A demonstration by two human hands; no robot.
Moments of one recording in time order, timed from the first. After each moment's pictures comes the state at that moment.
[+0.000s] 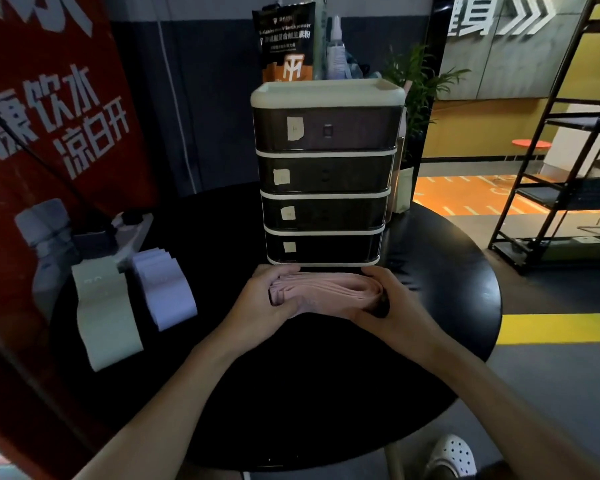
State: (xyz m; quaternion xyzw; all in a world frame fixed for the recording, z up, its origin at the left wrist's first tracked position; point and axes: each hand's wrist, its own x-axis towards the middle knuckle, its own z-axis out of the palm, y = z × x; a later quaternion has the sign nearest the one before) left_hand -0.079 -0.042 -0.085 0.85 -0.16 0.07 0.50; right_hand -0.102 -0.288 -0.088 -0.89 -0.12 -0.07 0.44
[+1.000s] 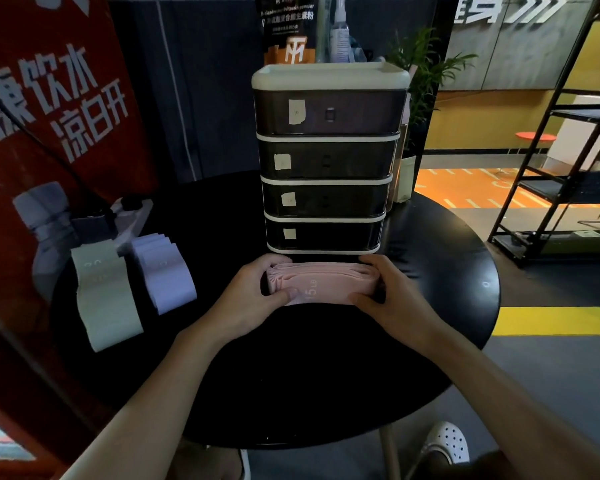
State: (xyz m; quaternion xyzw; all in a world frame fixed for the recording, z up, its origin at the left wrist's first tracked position) left_hand -0.082 -0.028 -0.085 0.86 -0.16 0.06 0.47; right_hand -0.099 -0.286 -0.090 -0.88 -0.14 -0.07 0.45
